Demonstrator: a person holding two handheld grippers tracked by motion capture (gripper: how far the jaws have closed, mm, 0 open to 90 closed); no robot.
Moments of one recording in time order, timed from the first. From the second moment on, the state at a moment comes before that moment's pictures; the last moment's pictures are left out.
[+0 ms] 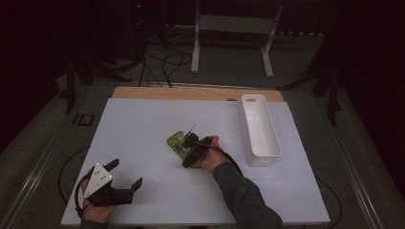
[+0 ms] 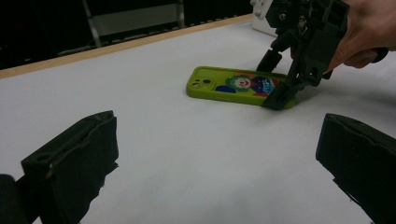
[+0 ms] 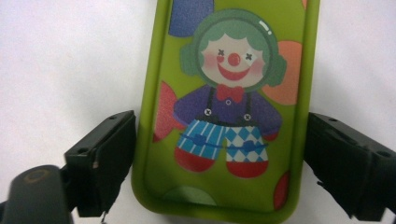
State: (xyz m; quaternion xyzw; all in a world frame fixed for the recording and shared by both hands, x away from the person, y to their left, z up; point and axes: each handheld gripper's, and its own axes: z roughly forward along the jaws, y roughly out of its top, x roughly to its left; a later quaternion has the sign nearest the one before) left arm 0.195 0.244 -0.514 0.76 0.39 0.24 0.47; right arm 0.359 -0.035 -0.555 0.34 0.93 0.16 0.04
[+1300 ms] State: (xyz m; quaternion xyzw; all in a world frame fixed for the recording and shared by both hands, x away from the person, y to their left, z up) left arm 0.195 0.244 -0.515 0.76 0.39 0.24 0.47; right arm 0.355 -0.038 -0.544 0.33 0.92 0.18 0.07
